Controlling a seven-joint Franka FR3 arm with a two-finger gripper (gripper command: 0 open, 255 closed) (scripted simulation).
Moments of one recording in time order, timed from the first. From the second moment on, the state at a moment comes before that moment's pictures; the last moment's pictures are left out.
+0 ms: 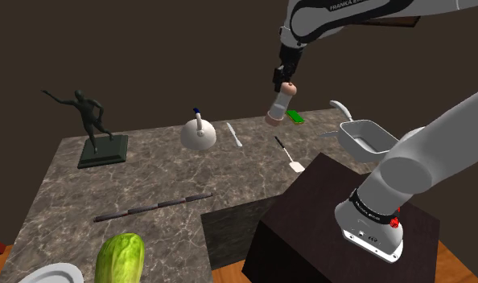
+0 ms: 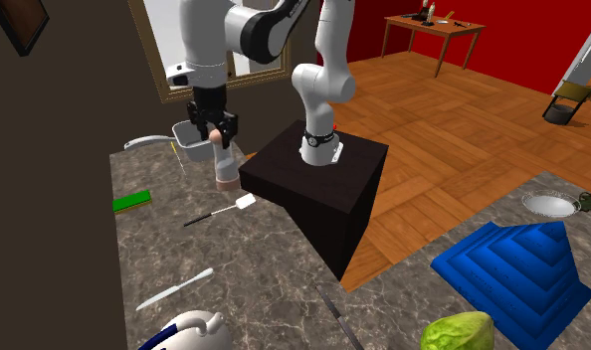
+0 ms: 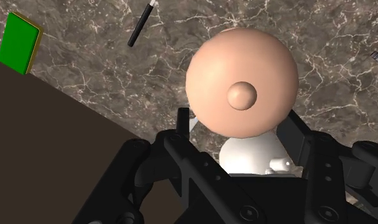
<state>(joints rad) -0.15 -0.28 -0.01 -2.29 -0.09 2.07 -0.19</state>
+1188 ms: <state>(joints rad) -0.32 0.06 -0.25 -1.90 -0.04 2.05 -0.63</state>
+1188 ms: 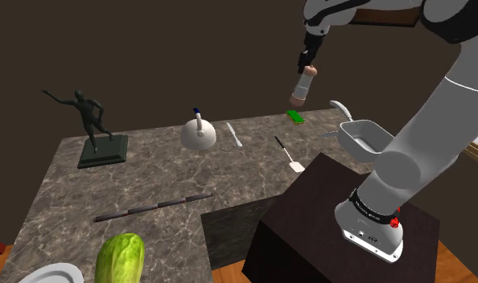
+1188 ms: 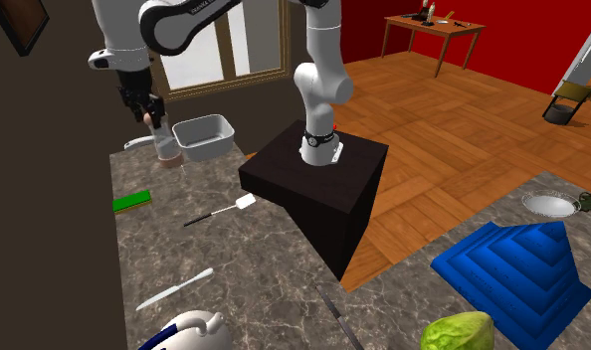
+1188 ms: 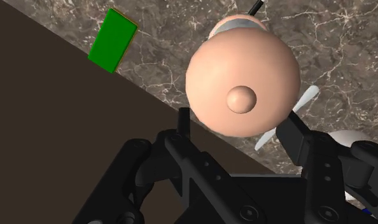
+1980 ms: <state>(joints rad) -0.44 0.31 -0.30 -1.61 0.06 2.01 -0.83</state>
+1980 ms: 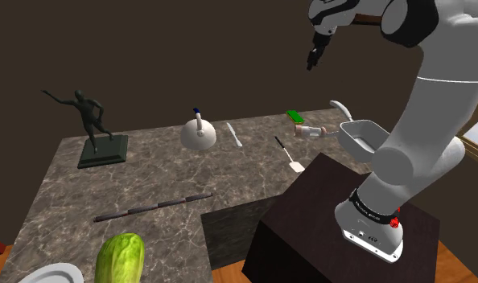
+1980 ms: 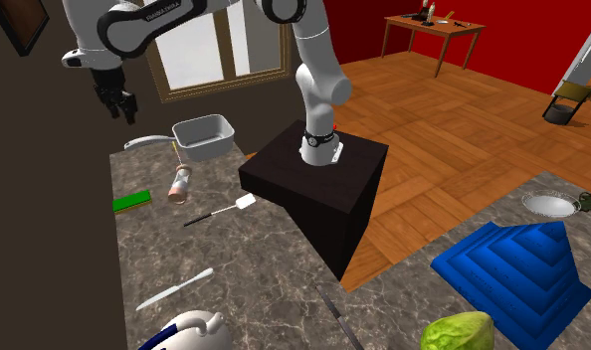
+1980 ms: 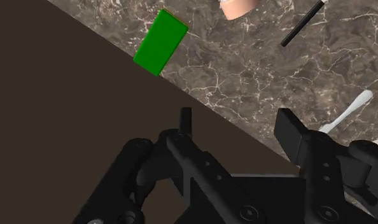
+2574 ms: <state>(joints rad) -0.41 0.18 -0.32 -2.09 -0.07 2.46 -0.83</state>
